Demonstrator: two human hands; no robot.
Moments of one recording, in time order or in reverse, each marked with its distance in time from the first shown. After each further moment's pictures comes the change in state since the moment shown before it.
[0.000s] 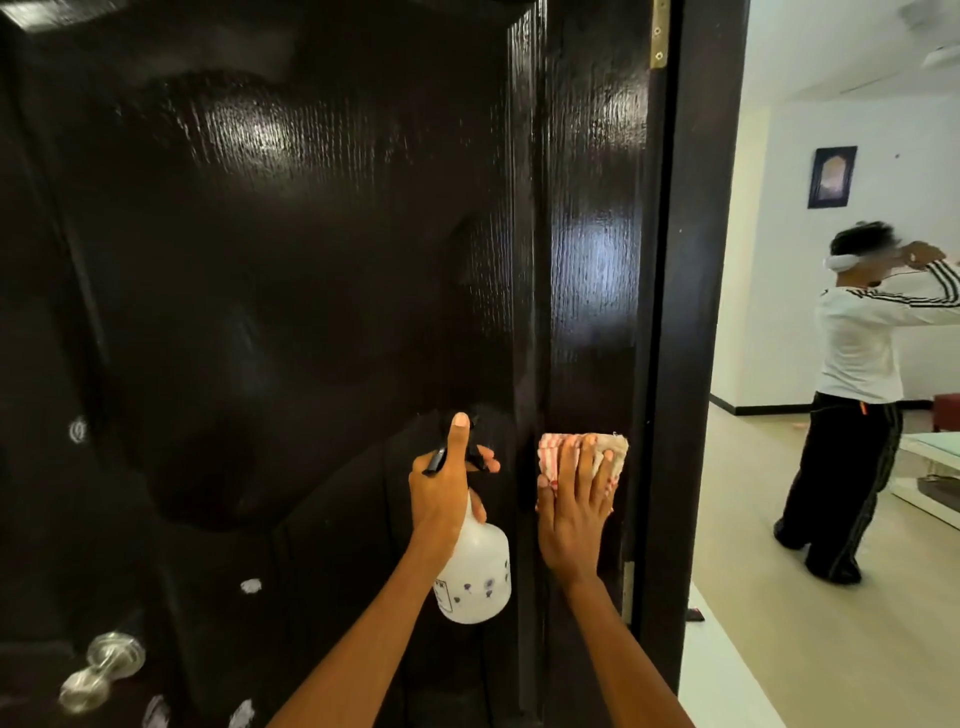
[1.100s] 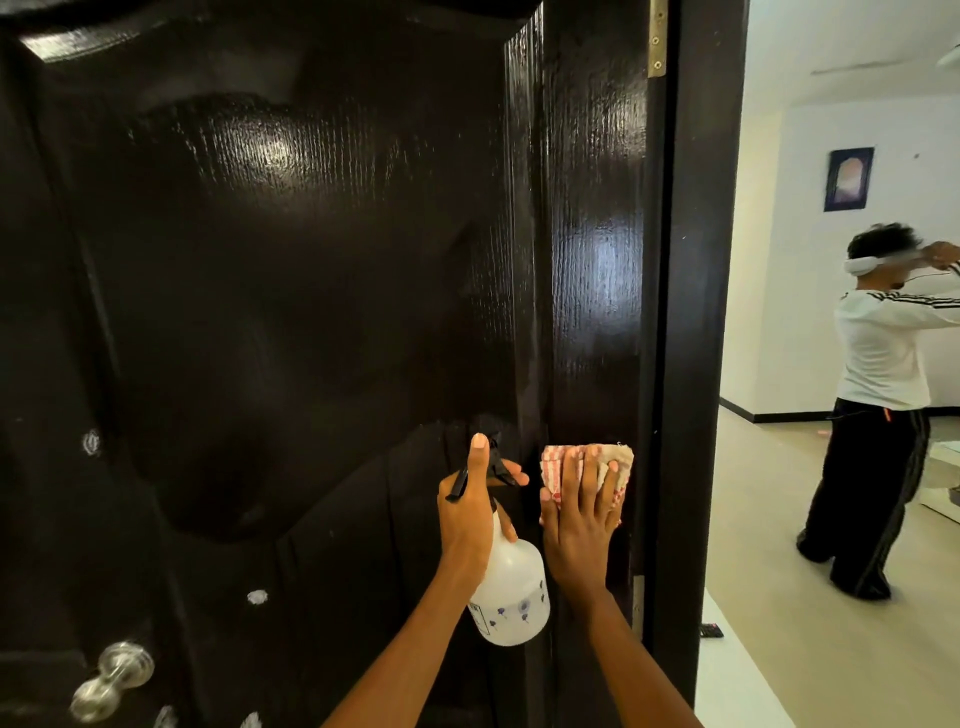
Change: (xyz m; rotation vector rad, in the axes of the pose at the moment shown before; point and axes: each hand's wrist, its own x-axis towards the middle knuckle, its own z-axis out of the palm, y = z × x) left_hand -0.016 -0.011 0.024 -0.031 -0.041 0.044; right_hand 0.003 0.009 0.005 -0.093 -0.006 -0.037
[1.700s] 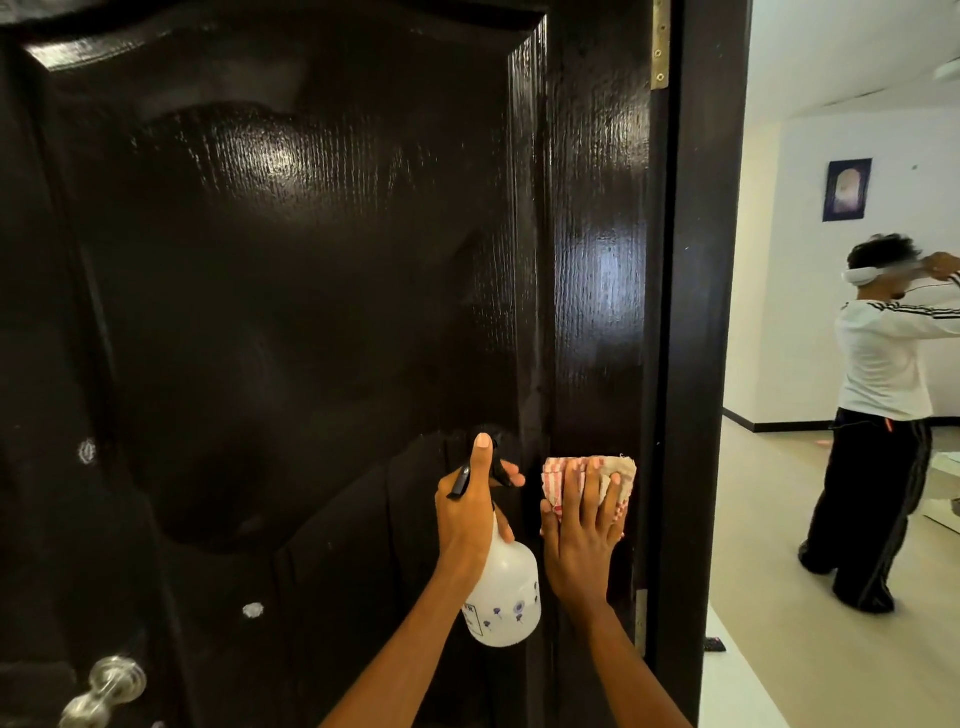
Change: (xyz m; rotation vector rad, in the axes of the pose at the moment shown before) left_hand 0.013 0.005 0.000 0.071 0.028 -0.005; right_hand 0.000 0.003 0.005 -0.003 0.018 -0.015
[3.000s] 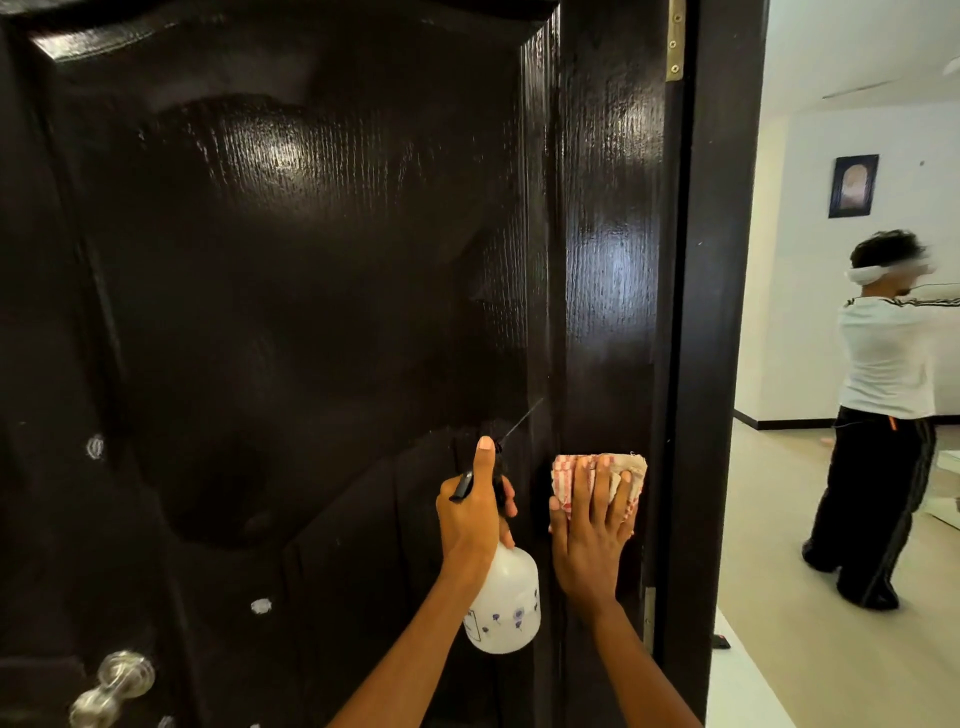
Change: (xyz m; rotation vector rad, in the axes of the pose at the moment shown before) left_hand 0.002 -0.005 -0.009 -0.041 0.012 -0.076; right_hand 0.003 -0.002 0.001 -0.009 0.023 0.006
